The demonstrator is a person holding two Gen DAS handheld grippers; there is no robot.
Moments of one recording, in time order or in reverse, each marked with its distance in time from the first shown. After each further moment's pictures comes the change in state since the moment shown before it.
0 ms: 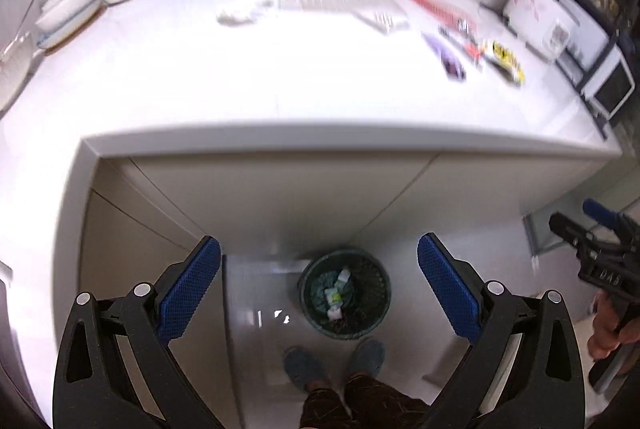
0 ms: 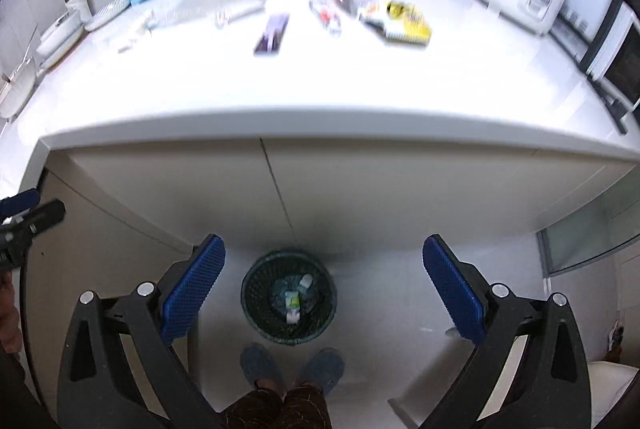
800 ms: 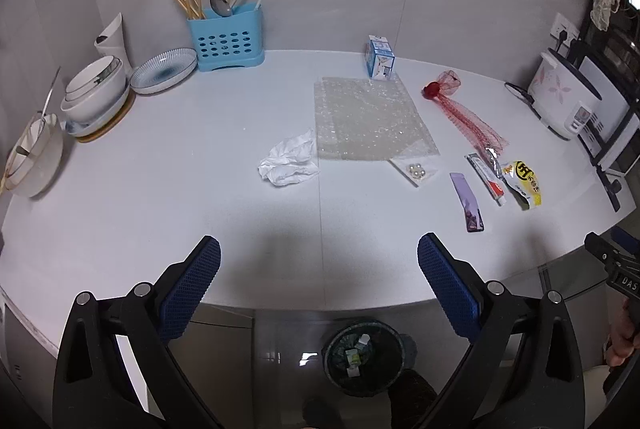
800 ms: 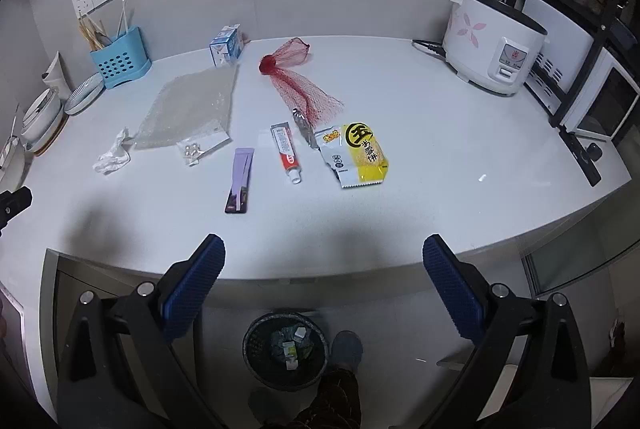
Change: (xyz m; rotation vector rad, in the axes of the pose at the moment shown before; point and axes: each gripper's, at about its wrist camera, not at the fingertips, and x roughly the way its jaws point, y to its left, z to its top) left arm -0.055 0.015 0.155 -0.017 -0.143 0.102; right arm -0.026 -0.042 0.135 0.080 -0.076 -0.030
